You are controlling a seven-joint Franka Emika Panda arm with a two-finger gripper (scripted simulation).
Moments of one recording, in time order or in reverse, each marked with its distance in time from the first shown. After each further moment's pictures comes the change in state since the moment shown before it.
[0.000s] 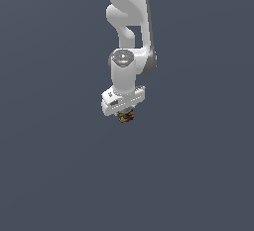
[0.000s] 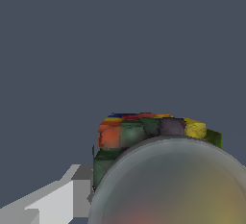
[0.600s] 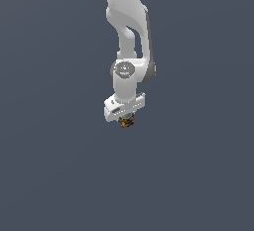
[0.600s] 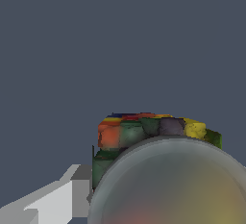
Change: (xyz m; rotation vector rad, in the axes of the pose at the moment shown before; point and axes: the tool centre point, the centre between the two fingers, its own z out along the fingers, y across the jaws) arm 0.006 -0.002 0.042 -0.002 0.003 0.000
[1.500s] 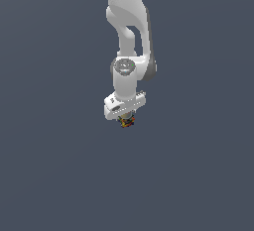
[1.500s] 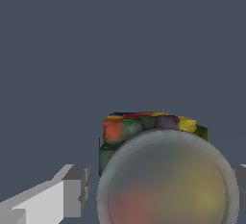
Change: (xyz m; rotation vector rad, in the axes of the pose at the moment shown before) arm 0.000 -0.001 -0.012 0.001 0.000 0.001
